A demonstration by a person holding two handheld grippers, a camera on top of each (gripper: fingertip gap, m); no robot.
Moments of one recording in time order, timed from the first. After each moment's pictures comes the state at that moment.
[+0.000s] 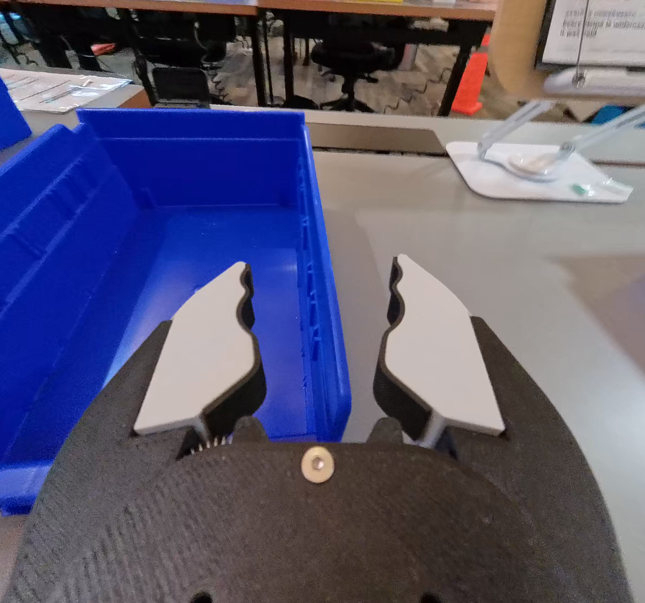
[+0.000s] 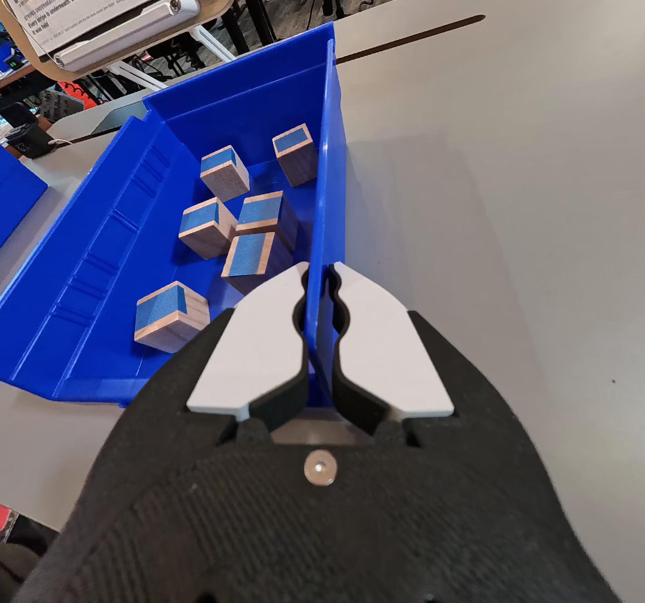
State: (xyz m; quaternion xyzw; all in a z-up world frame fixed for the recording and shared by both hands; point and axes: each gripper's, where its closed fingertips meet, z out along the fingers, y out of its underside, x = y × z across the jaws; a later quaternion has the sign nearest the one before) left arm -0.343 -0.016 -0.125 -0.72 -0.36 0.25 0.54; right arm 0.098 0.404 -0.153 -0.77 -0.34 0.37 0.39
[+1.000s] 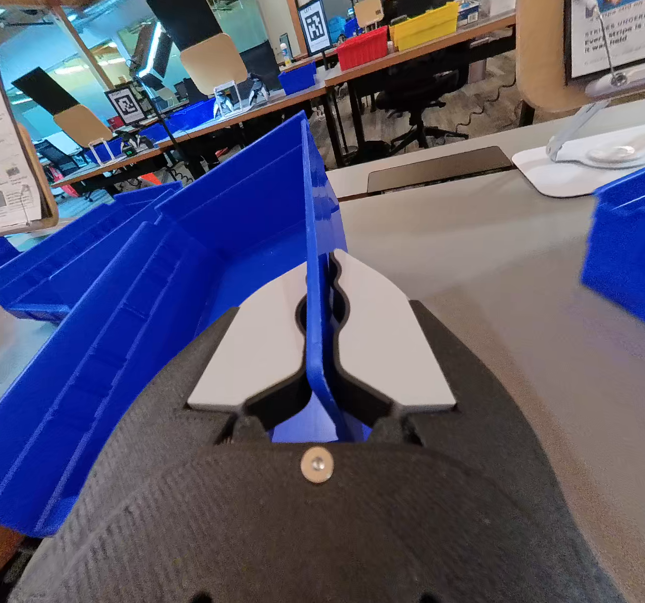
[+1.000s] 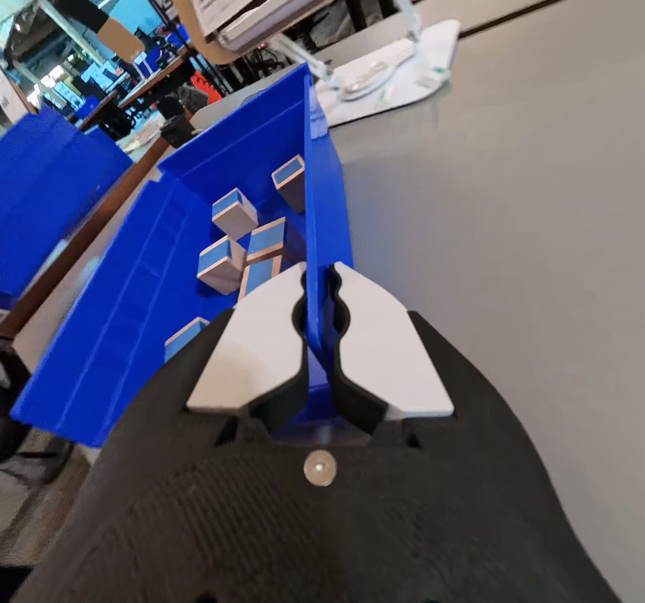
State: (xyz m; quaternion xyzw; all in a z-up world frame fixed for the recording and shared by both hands) left arm -0.316 -0.074 -0.053 -0.70 -0.30 0.42 0.50; right arm -0.037 0.294 -0.145 -0.73 -0.38 0.48 0.31
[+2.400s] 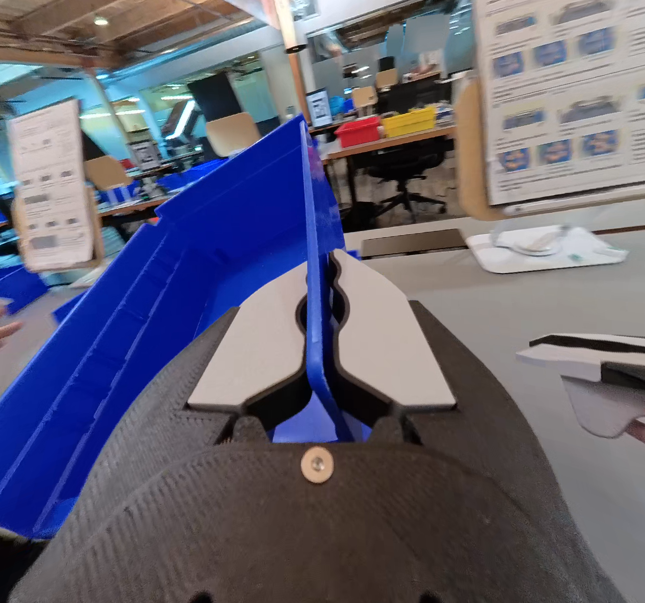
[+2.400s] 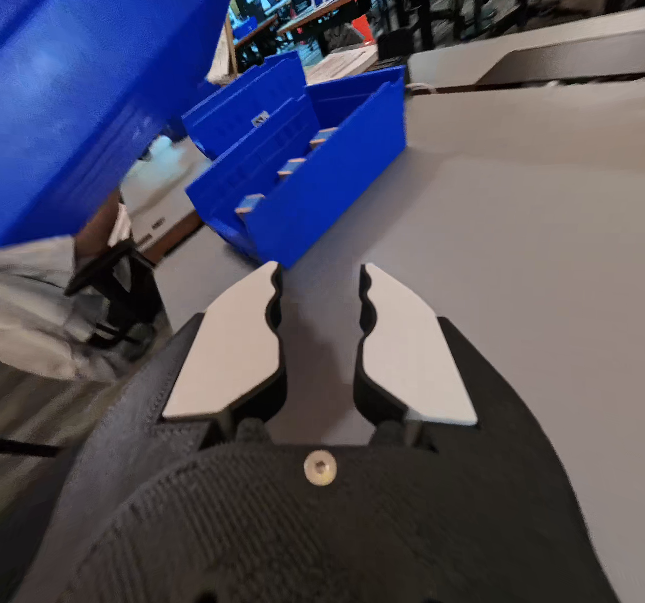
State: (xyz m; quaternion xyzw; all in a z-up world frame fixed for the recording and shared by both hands) left arm -0.239 -0.112 0.061 -0.65 -0.28 0.42 0.57; right arm -0.196 0.049 -0.096 -0.59 -0.52 0.56 0.24
